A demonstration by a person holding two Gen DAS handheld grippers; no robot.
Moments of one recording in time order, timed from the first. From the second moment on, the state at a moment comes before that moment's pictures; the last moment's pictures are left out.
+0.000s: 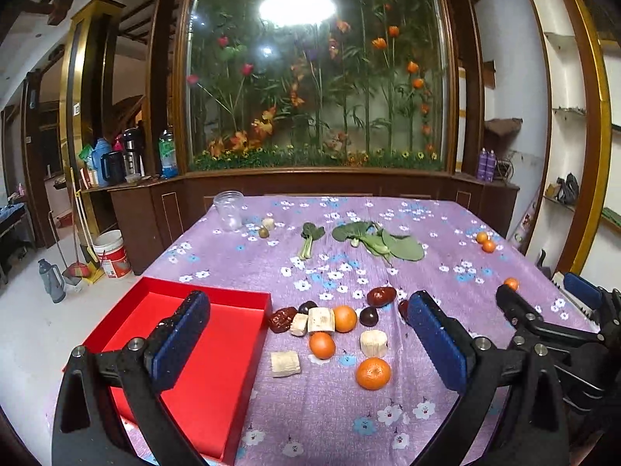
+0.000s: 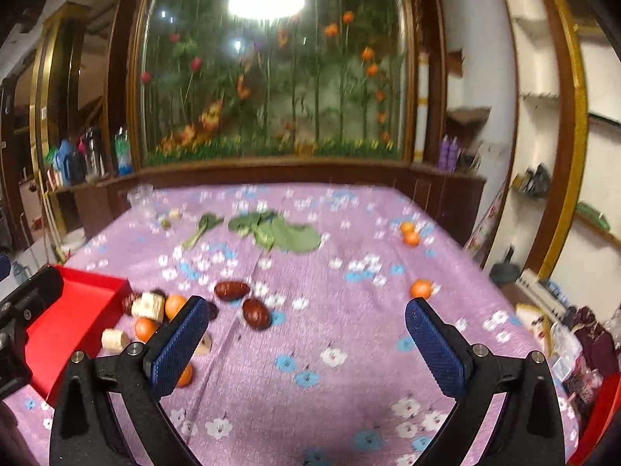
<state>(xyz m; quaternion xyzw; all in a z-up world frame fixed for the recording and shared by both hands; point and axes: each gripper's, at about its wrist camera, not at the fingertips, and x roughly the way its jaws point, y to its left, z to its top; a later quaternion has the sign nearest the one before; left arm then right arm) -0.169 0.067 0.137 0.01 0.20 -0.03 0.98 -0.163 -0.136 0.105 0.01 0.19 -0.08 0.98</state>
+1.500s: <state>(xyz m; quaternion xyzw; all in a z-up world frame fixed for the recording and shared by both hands) -0.105 0.082 0.066 -0.07 0.36 -0.12 0.92 -0.055 -0.157 0.043 0.06 0.39 0.08 0.92</state>
